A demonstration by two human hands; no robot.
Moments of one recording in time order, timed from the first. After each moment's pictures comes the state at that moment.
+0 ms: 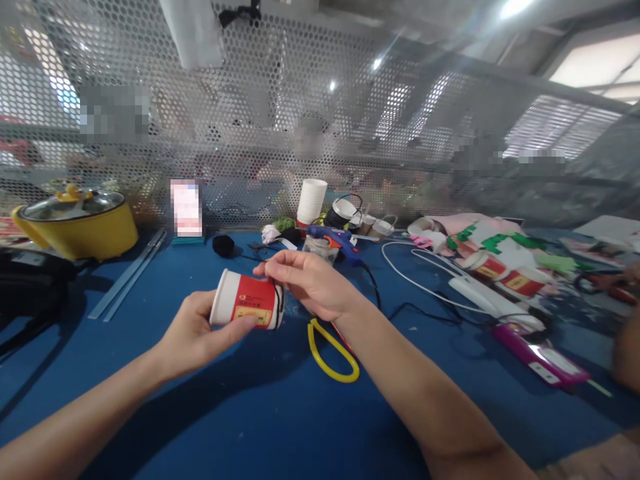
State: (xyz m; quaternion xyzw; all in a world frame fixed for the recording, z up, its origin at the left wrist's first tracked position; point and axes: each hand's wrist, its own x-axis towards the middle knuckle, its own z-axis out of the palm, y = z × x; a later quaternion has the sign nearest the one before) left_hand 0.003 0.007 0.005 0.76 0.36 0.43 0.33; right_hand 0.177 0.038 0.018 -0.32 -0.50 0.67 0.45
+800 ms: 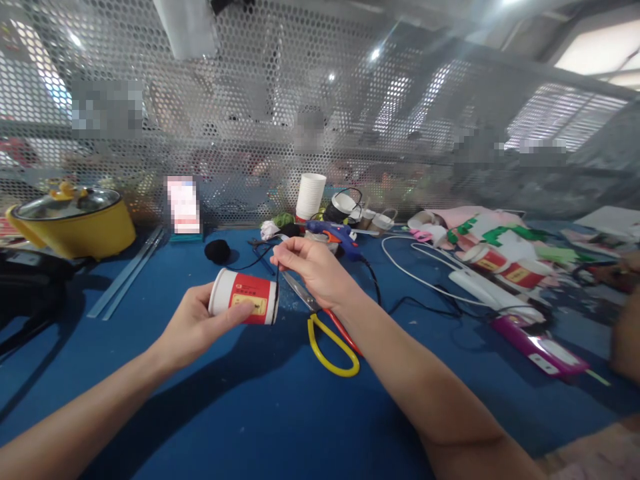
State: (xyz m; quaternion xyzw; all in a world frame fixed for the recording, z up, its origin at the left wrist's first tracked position) left_hand 0.010 0.009 0.004 0.58 0.43 0.45 0.52; right_hand 0.183 0.052 0.010 -0.38 -0.58 0.50 0.52
